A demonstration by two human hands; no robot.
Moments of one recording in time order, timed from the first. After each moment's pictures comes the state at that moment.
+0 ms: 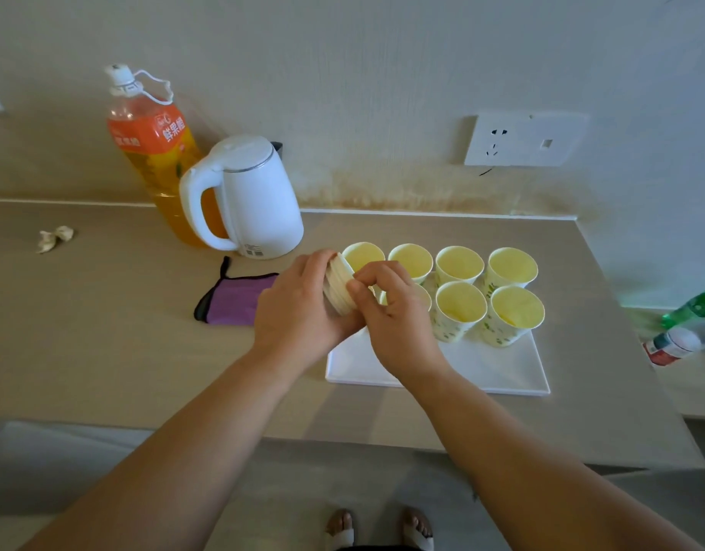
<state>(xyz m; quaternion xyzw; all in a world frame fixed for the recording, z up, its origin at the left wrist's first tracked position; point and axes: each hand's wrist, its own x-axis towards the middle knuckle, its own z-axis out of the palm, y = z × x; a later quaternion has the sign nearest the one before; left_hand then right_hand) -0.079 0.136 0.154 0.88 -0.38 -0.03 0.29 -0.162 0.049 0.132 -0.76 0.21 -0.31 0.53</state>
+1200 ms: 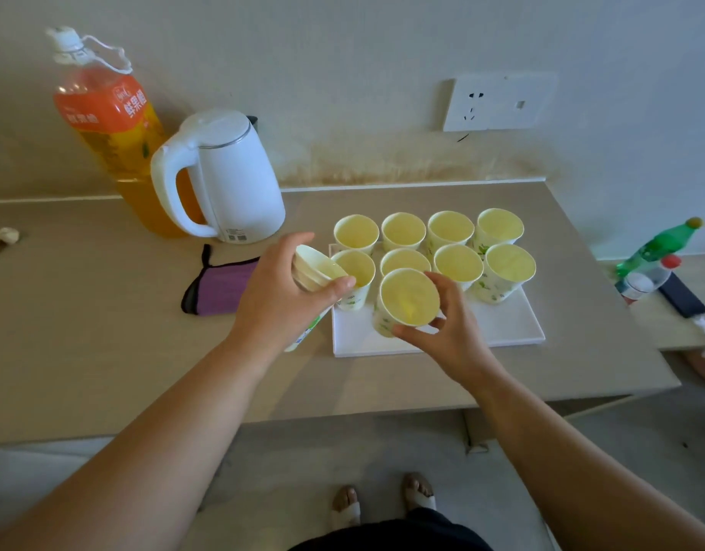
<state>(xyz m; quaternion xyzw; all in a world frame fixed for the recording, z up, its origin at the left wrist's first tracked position) -0.046 0.170 0.139 0.82 -0.35 -0.16 0.43 -0.219 0.043 0.065 -0.73 0.34 -0.25 0.54</state>
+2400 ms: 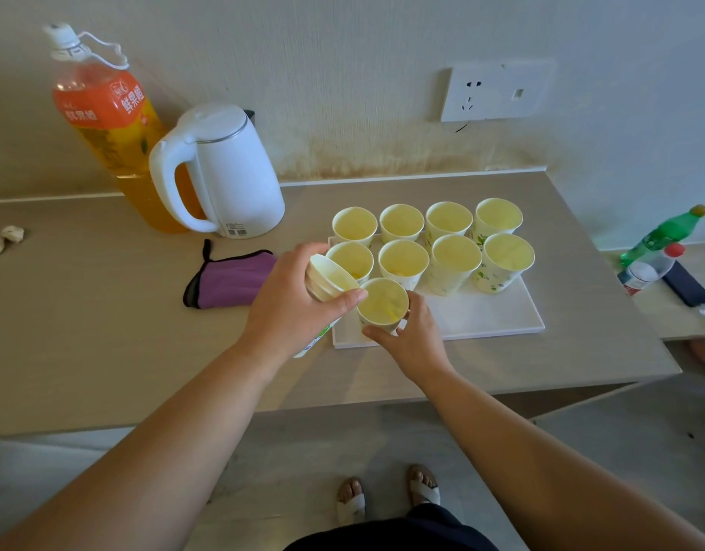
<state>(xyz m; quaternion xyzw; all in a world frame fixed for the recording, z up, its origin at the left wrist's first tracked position) -0.062 0.175 0.133 0.81 -0.39 -0.17 0.39 -0.190 0.061 0.016 -0.72 0.44 -0.20 0.50</state>
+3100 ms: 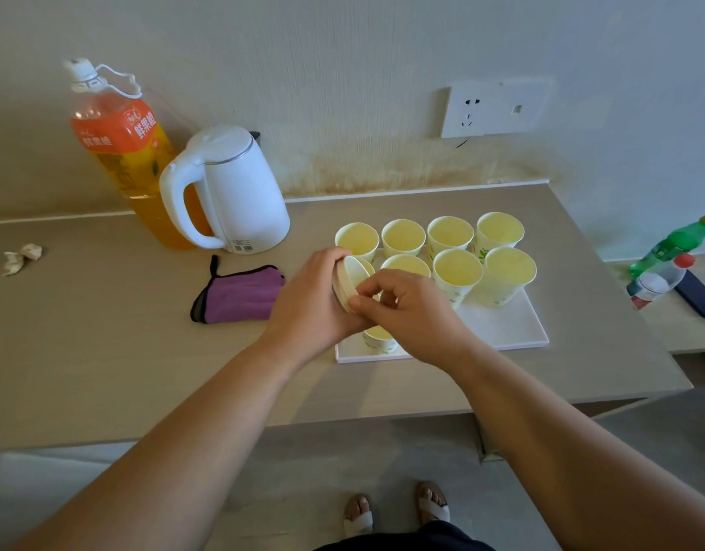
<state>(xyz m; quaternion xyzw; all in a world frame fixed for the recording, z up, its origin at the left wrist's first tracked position) -0.068 0.154 0.139 0.81 -0.46 -0.13 0.35 -0.185 0.064 0.140 -0.82 0.27 -0.18 0.47</state>
